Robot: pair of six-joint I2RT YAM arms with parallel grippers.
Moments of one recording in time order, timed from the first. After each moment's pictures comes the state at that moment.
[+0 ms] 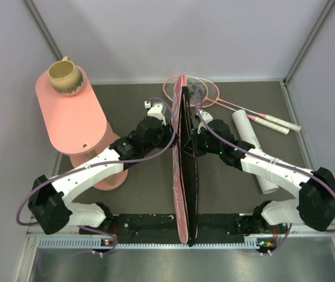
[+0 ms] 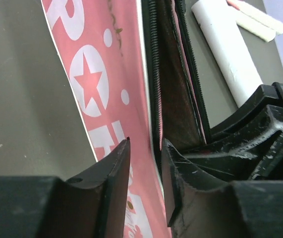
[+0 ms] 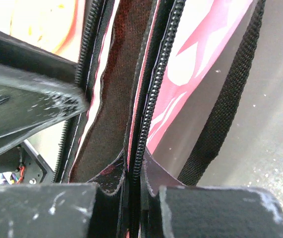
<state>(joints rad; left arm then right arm) -0.80 1.30 1.02 -0.21 -0.16 -0.60 0.72 1.30 0.84 -0.05 -0.18 0.48</state>
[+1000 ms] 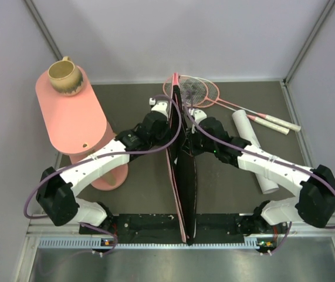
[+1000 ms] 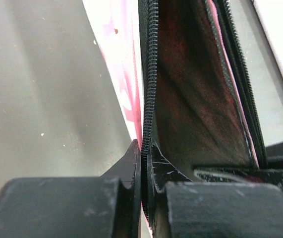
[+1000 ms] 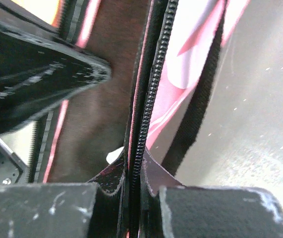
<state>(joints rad) -0.77 1.39 1.11 -0.35 -0.22 -0.52 0.80 1.32 0.95 -0.21 -0.05 0.40</state>
